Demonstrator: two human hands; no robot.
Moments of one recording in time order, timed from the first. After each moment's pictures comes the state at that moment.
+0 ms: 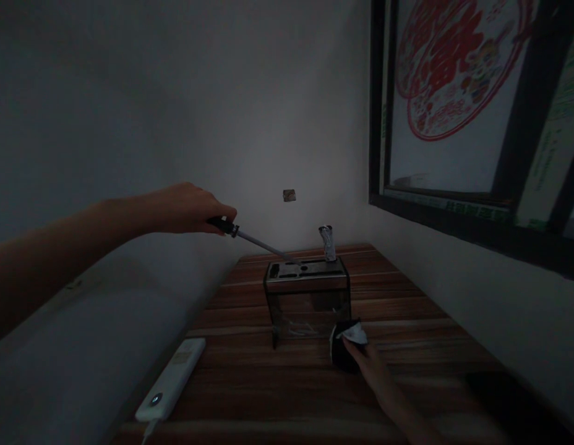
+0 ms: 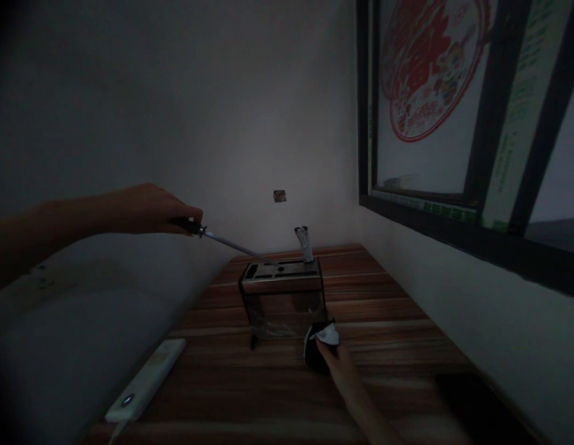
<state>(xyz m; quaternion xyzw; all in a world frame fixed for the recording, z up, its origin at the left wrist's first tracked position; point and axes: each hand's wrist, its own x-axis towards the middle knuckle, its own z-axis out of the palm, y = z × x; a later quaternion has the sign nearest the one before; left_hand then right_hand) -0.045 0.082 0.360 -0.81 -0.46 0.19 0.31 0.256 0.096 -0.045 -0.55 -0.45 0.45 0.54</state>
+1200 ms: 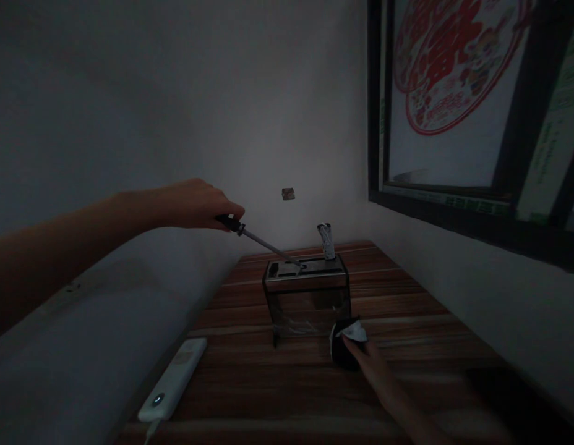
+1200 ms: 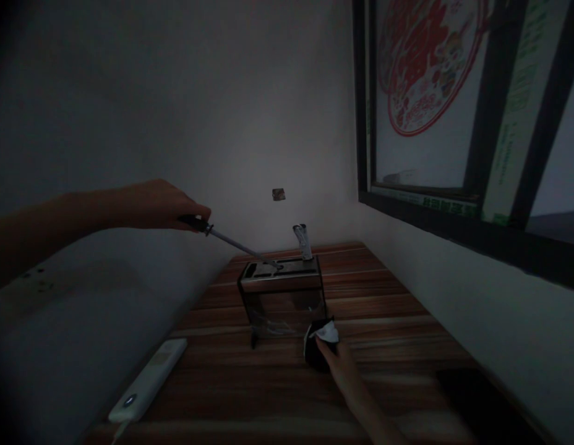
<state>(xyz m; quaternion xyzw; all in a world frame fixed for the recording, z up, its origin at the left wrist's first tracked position) -0.032 0.096 0.365 -0.83 -0.41 0.19 0.32 0.255 0.096 -0.043 -0.54 -0.45 0.46 0.54</state>
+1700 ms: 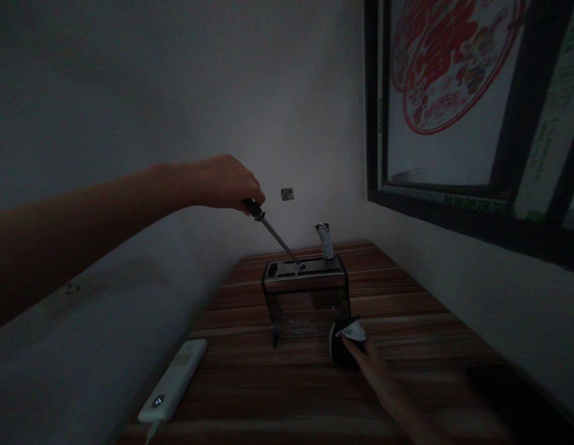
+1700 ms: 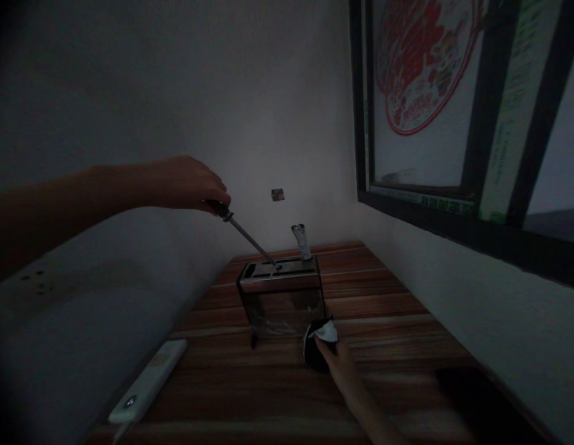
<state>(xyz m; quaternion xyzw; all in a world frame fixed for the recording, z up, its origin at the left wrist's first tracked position) 0.021 0.113 0.386 -0.82 -0.39 0.22 0.37 0.256 0.091 -0.035 -0.54 -0.46 0.48 0.52</state>
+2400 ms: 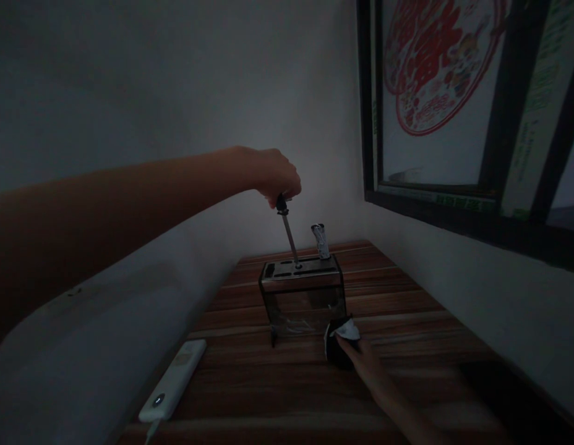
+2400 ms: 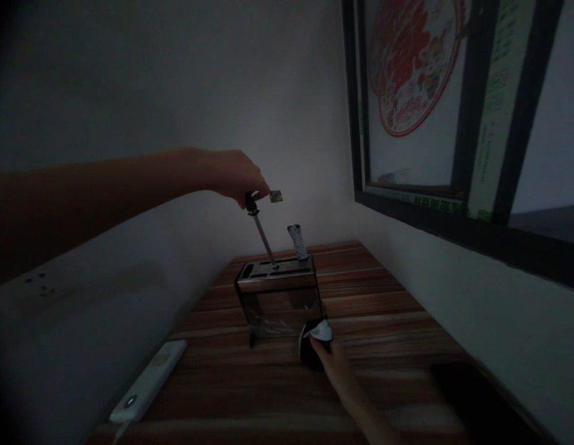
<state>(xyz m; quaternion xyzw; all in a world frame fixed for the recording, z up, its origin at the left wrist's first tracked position) 0.113 0.128 0.389 -0.77 -0.38 0.29 0.42 0.252 0.091 -0.038 -0.52 -0.48 0.47 0.53</state>
